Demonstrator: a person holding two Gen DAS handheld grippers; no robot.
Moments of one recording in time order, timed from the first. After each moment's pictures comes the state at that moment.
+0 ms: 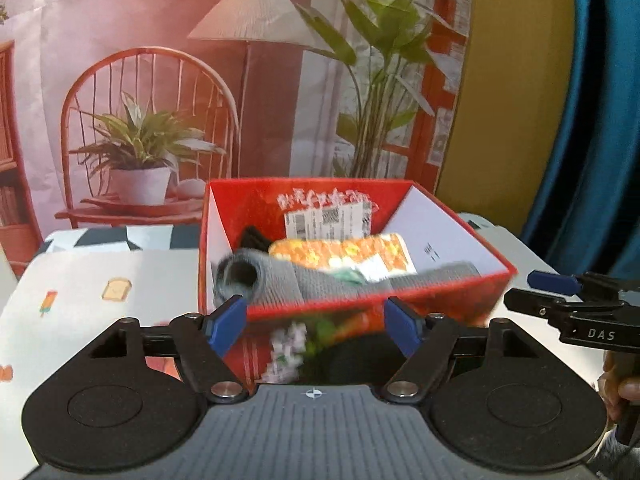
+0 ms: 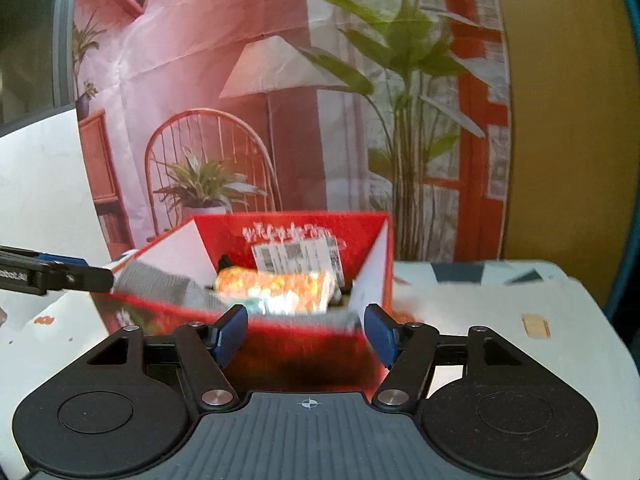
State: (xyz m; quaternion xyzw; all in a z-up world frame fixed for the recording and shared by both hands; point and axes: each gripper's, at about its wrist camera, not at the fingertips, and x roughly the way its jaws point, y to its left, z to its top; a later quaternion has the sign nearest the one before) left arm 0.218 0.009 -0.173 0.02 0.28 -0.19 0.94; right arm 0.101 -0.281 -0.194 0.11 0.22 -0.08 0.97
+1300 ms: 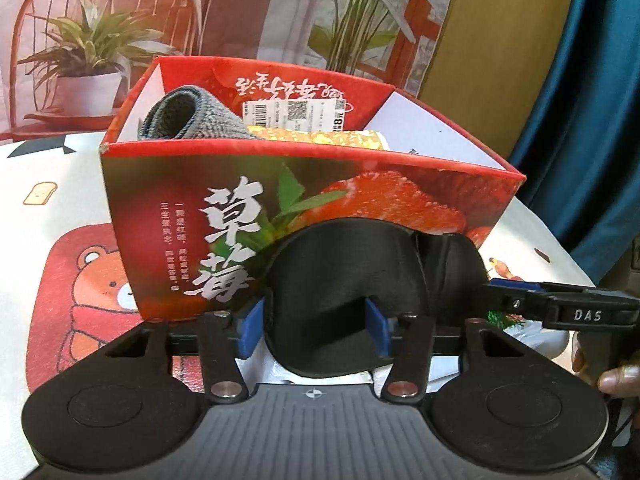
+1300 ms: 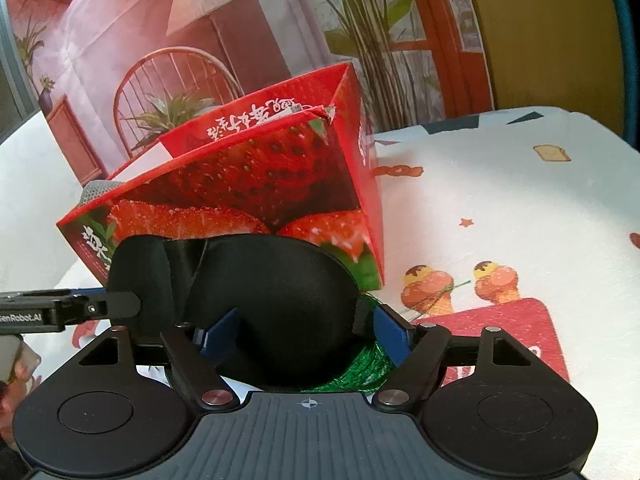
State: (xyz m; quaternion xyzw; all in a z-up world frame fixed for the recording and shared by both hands) left arm 0.246 0.000 -0.269 -0.02 0.36 -0.25 0.90; right arm 0.099 -0.297 -0.287 0.24 0.30 -0.06 0.92
